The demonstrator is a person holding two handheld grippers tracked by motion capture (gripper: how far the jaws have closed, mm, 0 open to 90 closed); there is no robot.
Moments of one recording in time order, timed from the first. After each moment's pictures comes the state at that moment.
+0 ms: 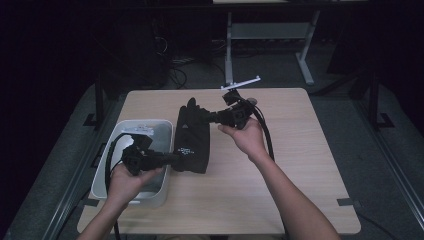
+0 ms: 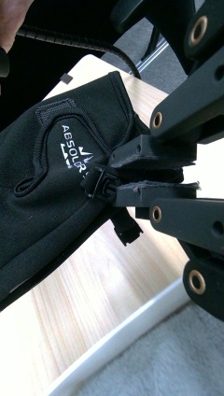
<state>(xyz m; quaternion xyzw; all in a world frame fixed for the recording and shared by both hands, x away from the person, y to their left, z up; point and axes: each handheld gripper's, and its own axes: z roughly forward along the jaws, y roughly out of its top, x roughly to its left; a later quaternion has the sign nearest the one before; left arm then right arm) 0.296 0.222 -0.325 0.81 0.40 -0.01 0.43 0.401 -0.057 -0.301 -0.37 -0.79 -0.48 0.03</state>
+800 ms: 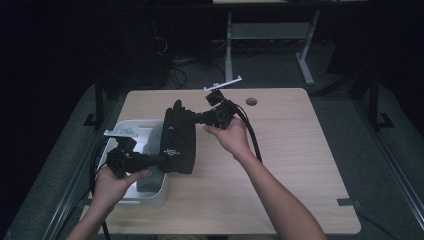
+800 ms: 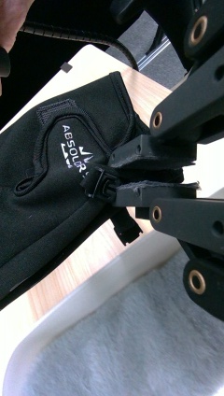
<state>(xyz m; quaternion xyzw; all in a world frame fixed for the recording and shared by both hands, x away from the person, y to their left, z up) 0.291 0.257 -0.329 0.80 0.42 -0.01 0.43 0.408 -0.019 -0.307 -0.36 -0.80 -0.48 0.04</state>
